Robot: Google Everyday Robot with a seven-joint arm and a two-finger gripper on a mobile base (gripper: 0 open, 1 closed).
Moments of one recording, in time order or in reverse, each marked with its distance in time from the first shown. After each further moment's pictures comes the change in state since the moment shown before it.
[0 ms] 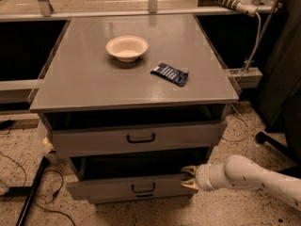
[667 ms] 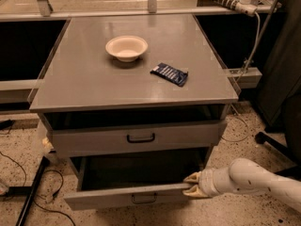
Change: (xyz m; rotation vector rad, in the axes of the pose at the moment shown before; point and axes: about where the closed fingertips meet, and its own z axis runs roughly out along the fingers) arm -0.006 0.013 -0.013 -0.025 -0.007 -0.006
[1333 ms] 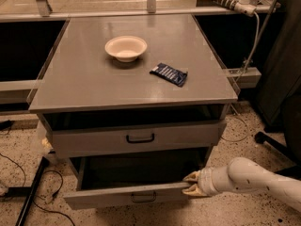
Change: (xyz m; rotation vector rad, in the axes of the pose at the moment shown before) arm -0.001 0.001 -0.002 0.000 0.000 0.000
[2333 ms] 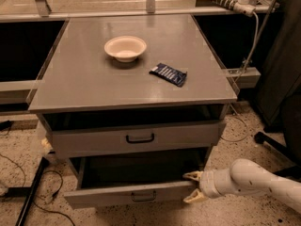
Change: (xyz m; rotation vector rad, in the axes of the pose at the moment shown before) arm 0.014 0.011 -0.002 -0.025 -0.008 0.026
